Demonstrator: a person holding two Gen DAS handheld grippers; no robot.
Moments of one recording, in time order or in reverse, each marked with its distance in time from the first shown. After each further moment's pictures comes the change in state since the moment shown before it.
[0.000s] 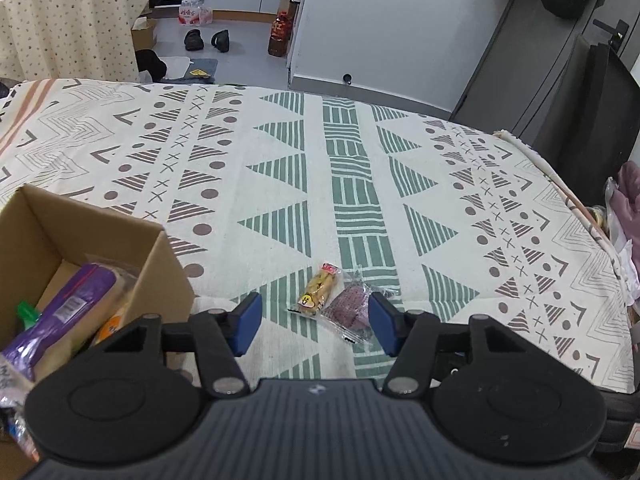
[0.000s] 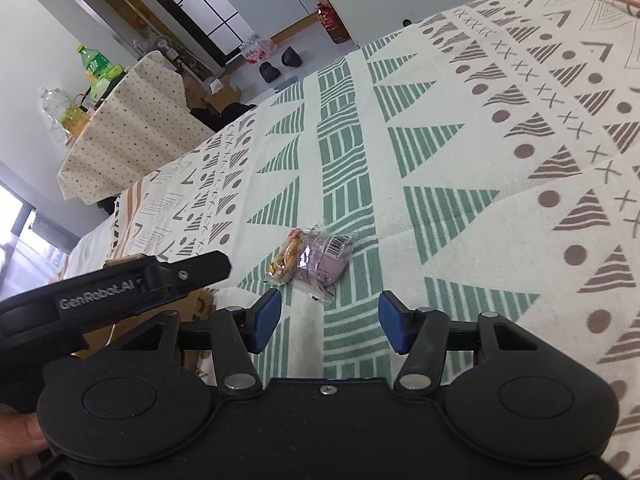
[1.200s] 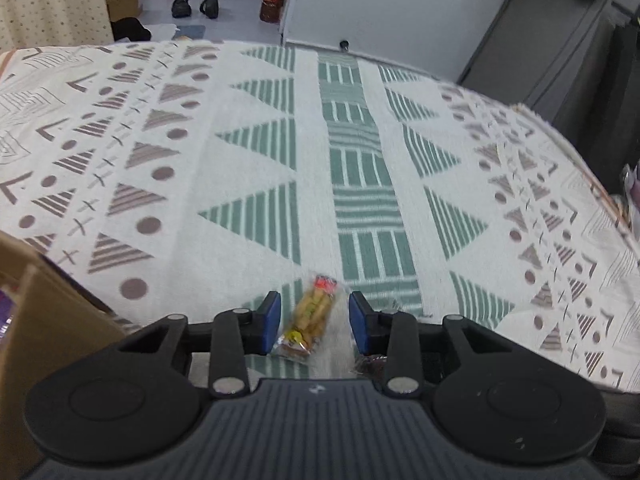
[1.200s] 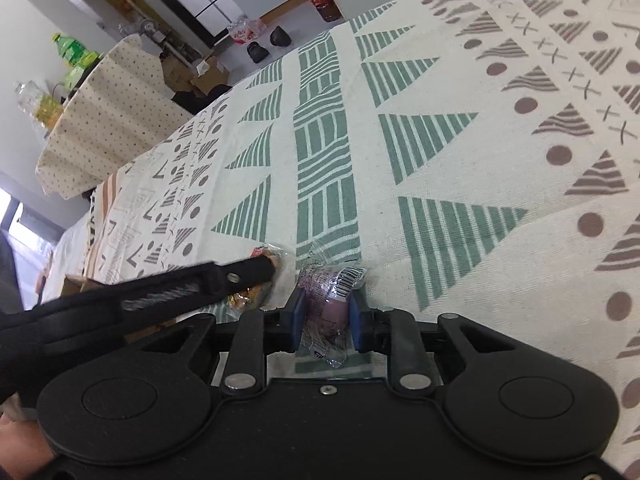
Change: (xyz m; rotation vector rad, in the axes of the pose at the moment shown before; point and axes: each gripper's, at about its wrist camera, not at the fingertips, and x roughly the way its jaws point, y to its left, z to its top) left arm 0.087 -0.003 0.012 -0.003 0.108 -0.023; right arm 0.049 -0.008 0.022 -0.016 0.069 -0.034
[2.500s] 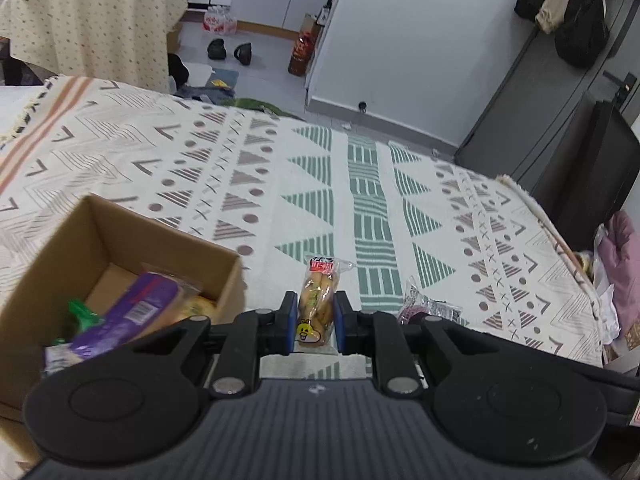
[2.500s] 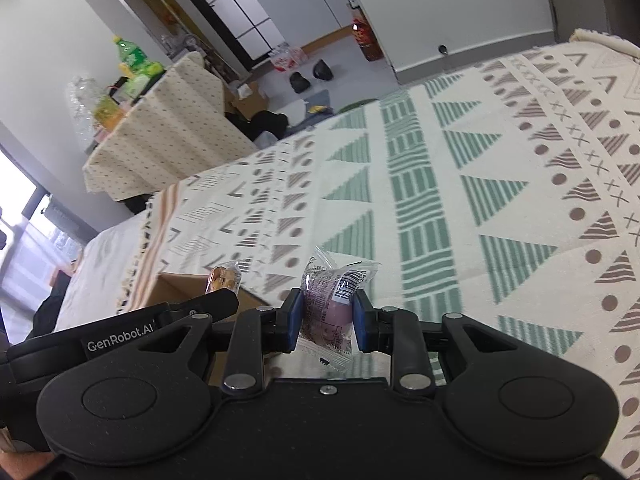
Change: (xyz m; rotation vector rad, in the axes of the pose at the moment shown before) left arm -0.151 0.040 -0.015 -0.104 -0.173 0.005; right arm -0.076 0.086 -0.005 -0.078 -0.109 0.051
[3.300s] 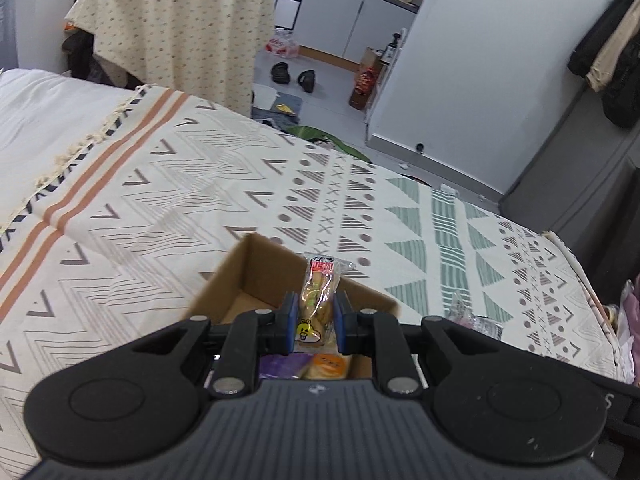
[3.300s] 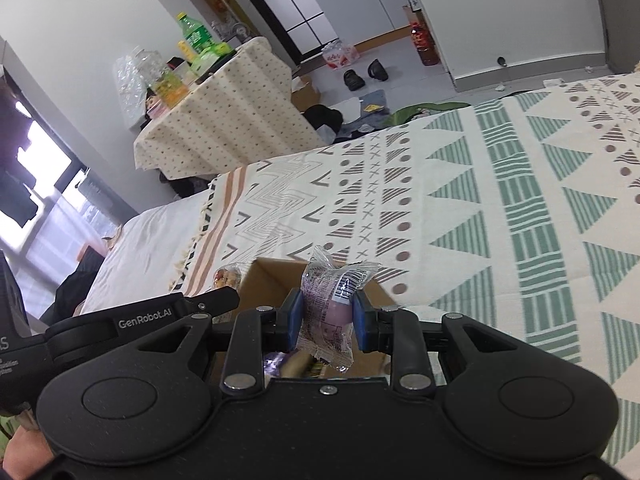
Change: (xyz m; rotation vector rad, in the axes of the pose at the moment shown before) left arm -0.053 0.105 0.020 -0.118 -0.073 0.100; right arm 0.012 0.099 -0.013 -0.090 0.006 0.086
